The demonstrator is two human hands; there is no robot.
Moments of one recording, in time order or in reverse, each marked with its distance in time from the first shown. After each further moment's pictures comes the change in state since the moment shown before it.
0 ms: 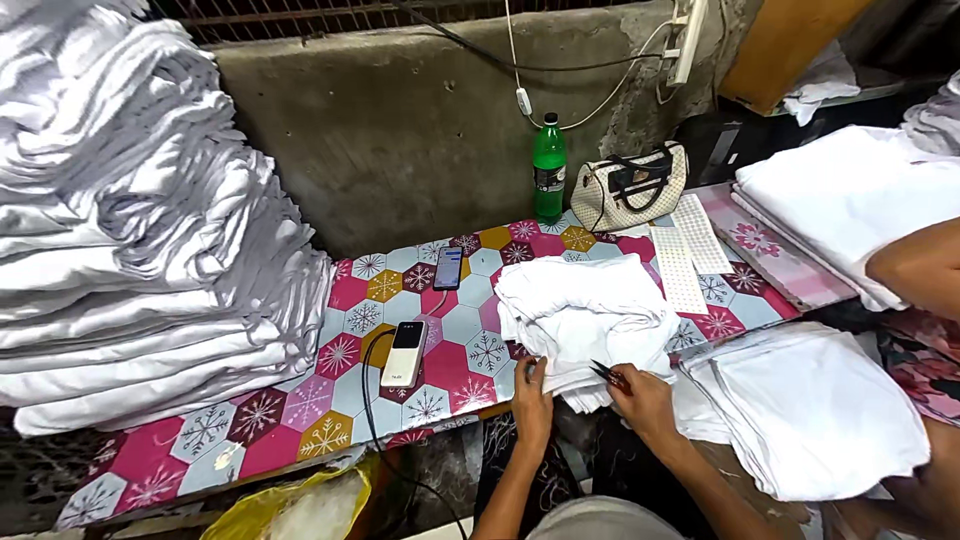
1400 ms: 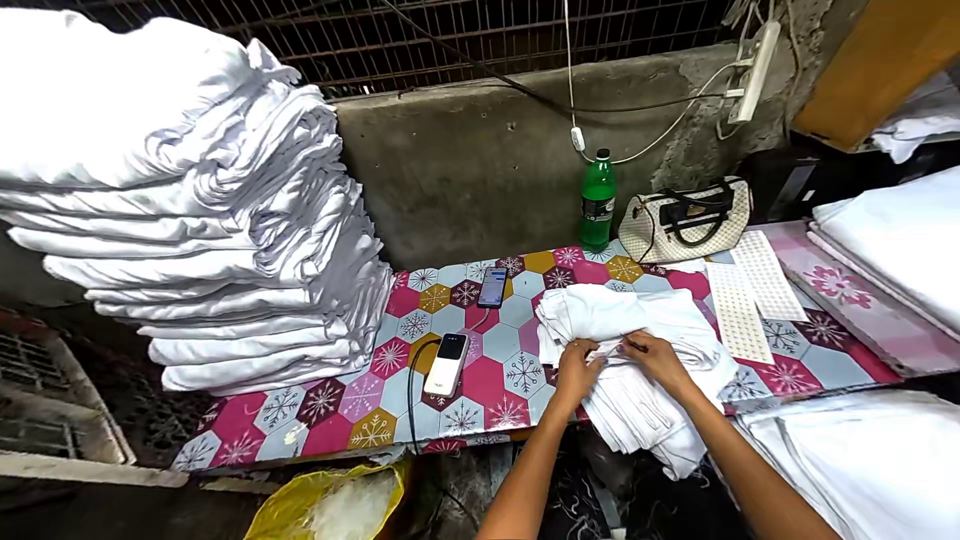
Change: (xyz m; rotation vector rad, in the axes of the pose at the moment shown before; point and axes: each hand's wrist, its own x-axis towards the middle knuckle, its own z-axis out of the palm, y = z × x) left_hand 0.122 0.028 0.001 -0.275 -0.355 -0.087; right_hand 0.124 0.045 0.046 0.526 -0.421 0.213
